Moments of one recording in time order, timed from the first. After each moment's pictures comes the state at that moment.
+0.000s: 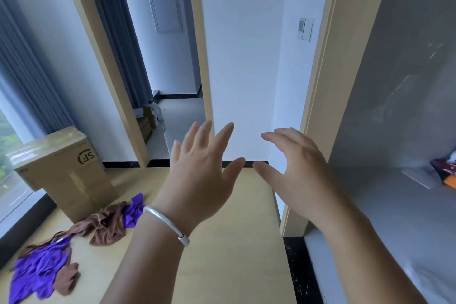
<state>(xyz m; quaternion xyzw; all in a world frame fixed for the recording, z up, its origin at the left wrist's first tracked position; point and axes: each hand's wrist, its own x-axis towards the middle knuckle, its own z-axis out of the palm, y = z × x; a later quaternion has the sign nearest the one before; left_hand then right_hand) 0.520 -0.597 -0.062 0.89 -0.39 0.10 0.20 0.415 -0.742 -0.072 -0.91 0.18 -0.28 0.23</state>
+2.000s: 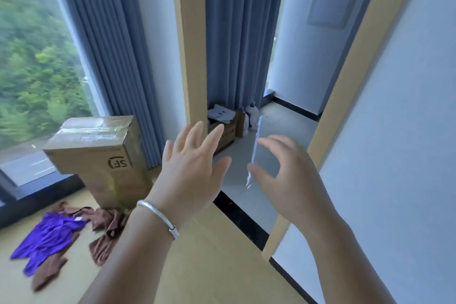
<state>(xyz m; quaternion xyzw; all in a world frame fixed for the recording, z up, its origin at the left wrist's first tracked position) 1.299 -0.929 -0.088 0.98 -0.02 0.12 0.19 1.313 -1.111 -0.089 -0.92 -0.15 -0.15 0.32</state>
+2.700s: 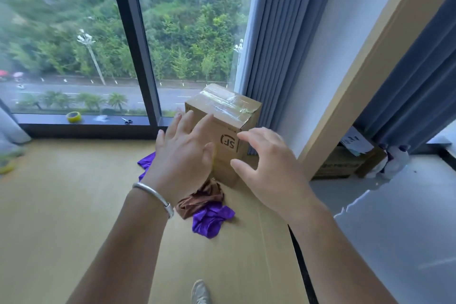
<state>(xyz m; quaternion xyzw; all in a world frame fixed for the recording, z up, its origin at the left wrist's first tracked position) 1.339 -0.693 -0.140 0.90 0.35 0.16 0.18 1.457 -0.825 -0.132 -0.81 -0.51 0.00 0.28</state>
